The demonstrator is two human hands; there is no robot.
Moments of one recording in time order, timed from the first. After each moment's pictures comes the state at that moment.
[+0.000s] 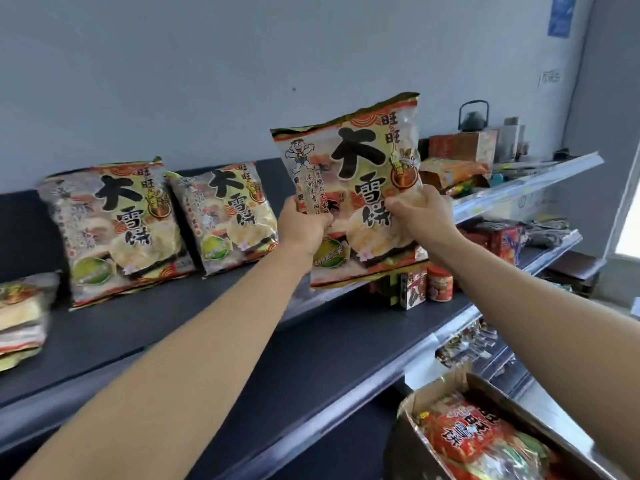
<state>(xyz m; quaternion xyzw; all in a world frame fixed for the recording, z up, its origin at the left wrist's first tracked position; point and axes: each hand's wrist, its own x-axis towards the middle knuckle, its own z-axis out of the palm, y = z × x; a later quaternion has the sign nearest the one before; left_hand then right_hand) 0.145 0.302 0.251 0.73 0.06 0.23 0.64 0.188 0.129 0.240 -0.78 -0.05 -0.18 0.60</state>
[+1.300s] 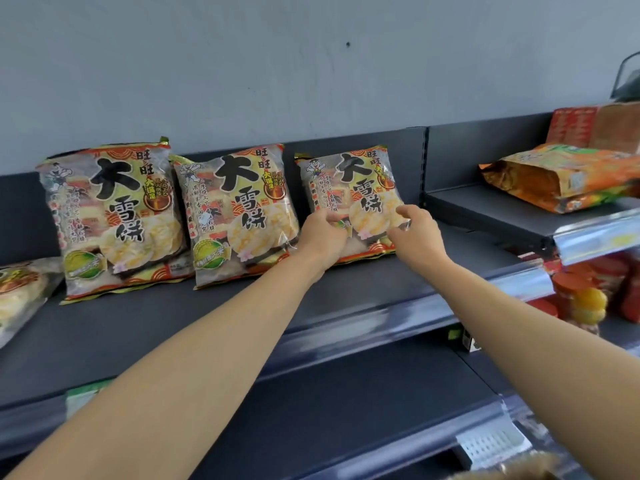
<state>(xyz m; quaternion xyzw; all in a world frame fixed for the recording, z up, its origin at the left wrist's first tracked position) 0.297 0.319 0.220 0.83 0.18 0.25 0.46 0.373 0.194 0.197 -0.85 -0.18 -0.10 0.49</state>
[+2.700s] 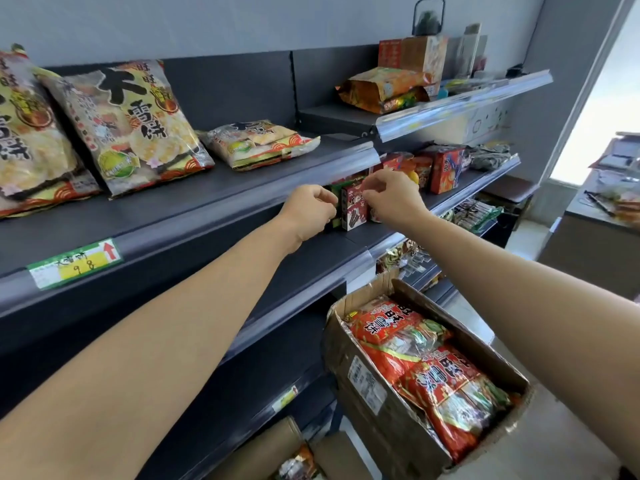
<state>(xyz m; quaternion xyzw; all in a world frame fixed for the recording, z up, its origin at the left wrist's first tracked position) 0.117 0.185 0.170 0.86 0.00 0.02 0.51 0.153 0.037 0.159 -0.90 -0.08 -0.15 0.41</state>
